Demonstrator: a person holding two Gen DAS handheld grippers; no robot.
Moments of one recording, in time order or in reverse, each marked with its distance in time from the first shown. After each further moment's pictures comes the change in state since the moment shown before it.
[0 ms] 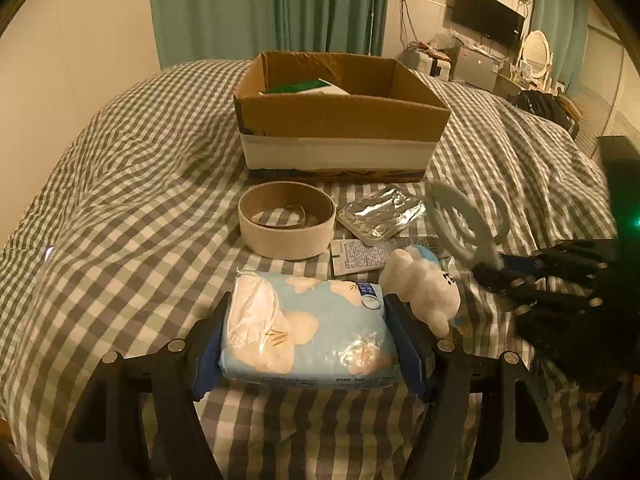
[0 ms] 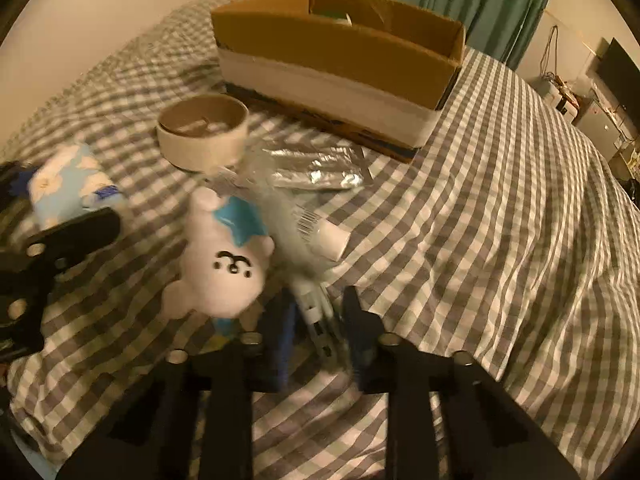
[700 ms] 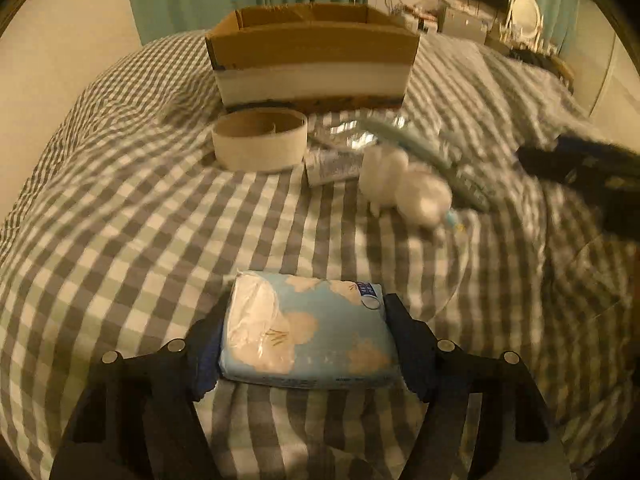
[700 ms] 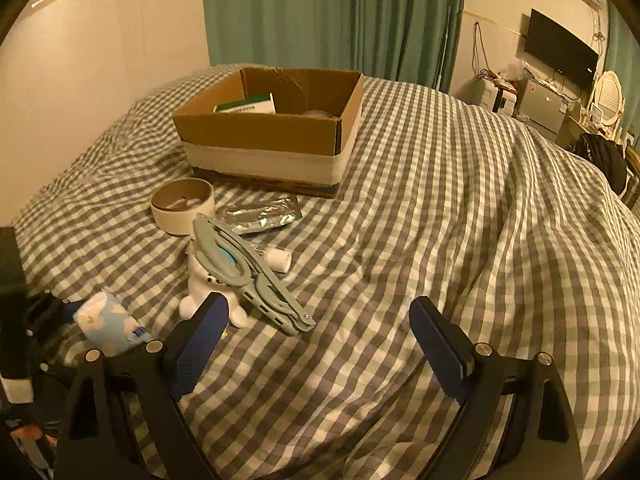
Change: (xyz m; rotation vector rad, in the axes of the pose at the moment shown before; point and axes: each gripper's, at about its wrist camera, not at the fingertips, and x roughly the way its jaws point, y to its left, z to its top) left arm 0.007 -0.021 -0.047 0.066 0.105 -0.007; right arm -0.058 -0.029 -0.025 0.181 -0.157 -0.058
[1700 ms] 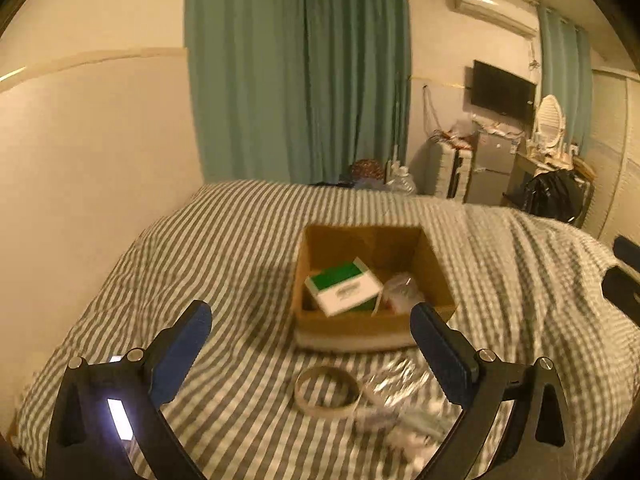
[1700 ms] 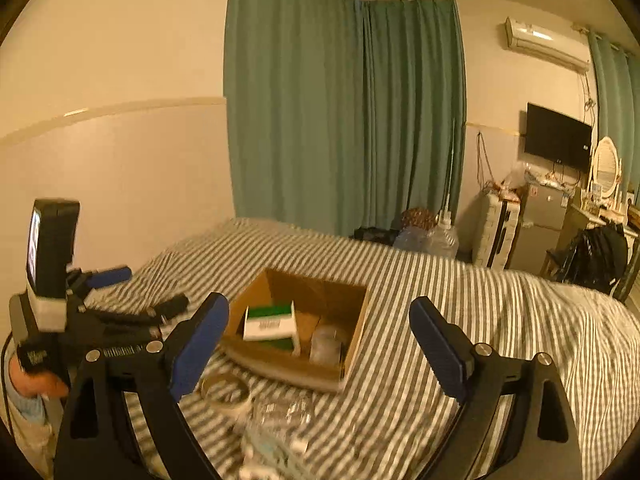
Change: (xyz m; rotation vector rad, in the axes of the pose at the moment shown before) left arm -0.123 0.052 0.153 -0.115 -0.396 0.133; right arm -0.139 -0.013 0.124 -0.003 -0.432 0.054
